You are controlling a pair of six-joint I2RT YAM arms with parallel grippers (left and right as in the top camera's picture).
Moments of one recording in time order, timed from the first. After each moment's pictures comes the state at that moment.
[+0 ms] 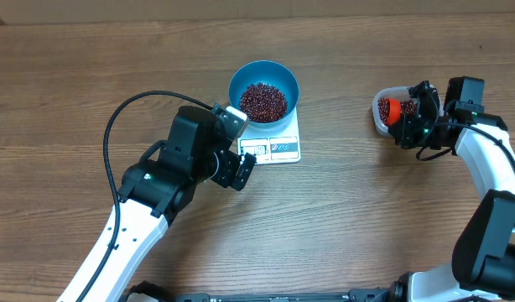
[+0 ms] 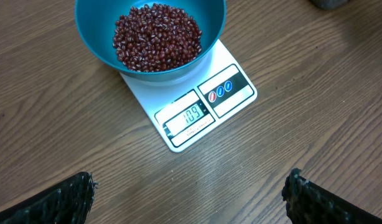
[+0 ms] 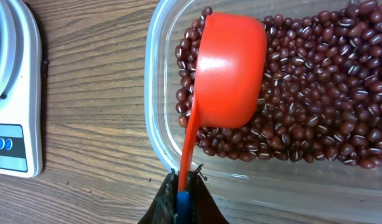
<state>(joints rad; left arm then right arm) -0.43 1.22 1.04 -0.68 0.12 0.06 -0.25 1.70 1.12 -0.63 -0.43 -0.17</state>
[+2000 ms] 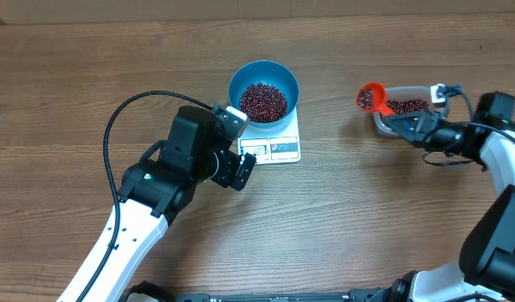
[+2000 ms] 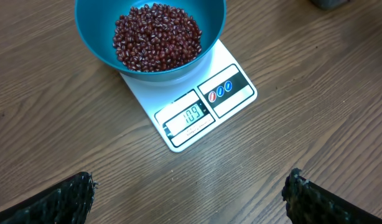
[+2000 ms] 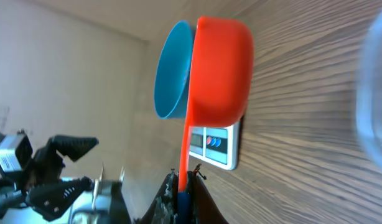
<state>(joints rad) -0.43 1.22 1.04 -0.68 0.12 0.06 -0.39 1.72 1.12 -0.74 -1.23 -0.16</state>
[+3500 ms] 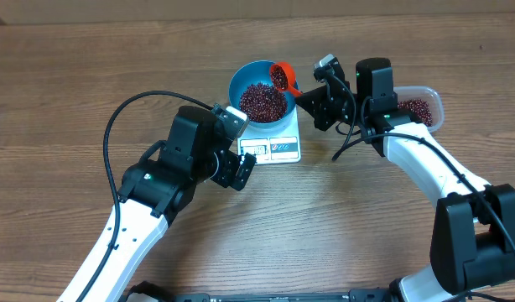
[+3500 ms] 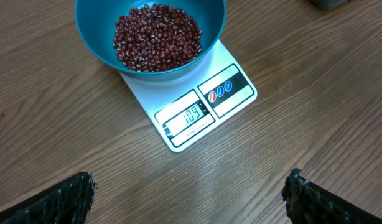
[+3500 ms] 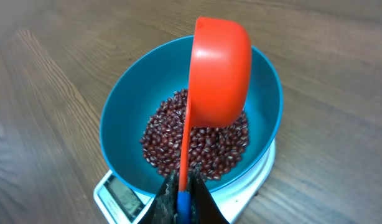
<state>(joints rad) -0.43 1.22 1.04 -0.68 0.12 0.06 0.21 1.73 1.11 -0.08 -0.63 -0.17</state>
